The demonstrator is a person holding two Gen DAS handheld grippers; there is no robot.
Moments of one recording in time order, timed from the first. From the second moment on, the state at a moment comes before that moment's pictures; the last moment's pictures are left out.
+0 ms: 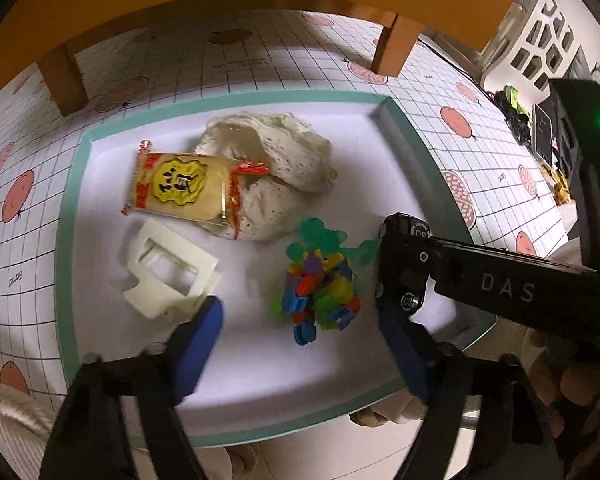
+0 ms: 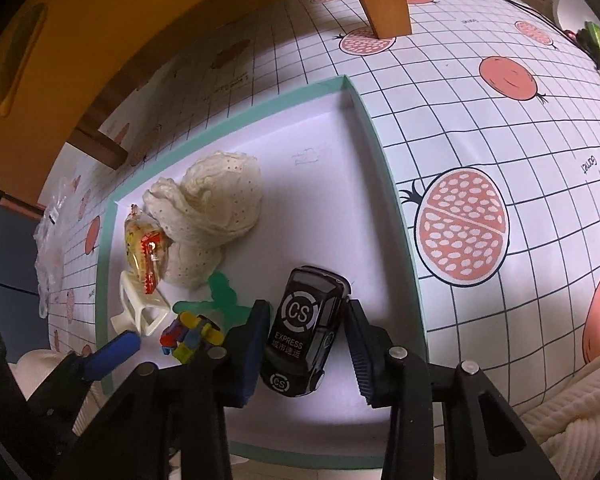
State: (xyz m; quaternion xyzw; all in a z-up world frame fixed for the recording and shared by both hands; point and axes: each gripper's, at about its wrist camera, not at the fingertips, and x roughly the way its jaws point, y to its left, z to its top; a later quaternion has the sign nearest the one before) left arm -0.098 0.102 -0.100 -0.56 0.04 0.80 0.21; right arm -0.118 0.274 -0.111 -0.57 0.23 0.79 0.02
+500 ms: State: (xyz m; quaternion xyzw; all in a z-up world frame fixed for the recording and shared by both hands) left arm -0.104 0.104 -0.107 -0.56 0.03 0.79 0.24; right arm -0.115 0.265 -0.113 -0.58 0.22 0.78 0.01
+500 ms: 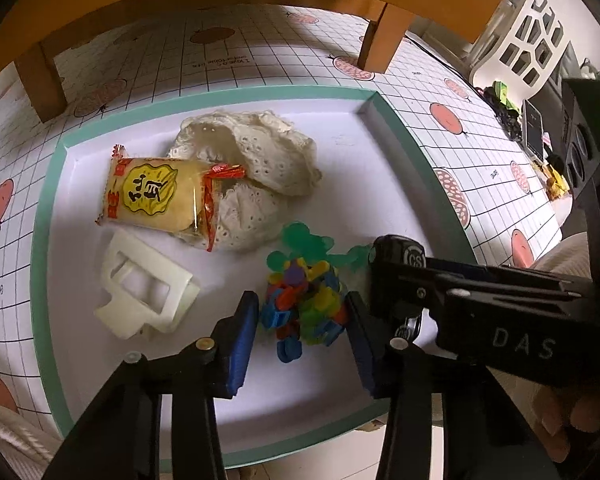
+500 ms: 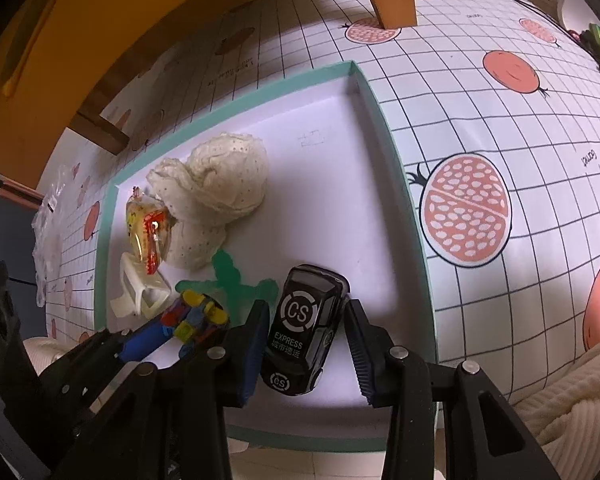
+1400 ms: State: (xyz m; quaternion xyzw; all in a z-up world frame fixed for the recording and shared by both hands) left arm -0.102 0.091 -0.102 -0.56 0.01 0.80 0.23; right arm -0.109 0.260 -0.113 -0.59 0.22 0.78 0.02
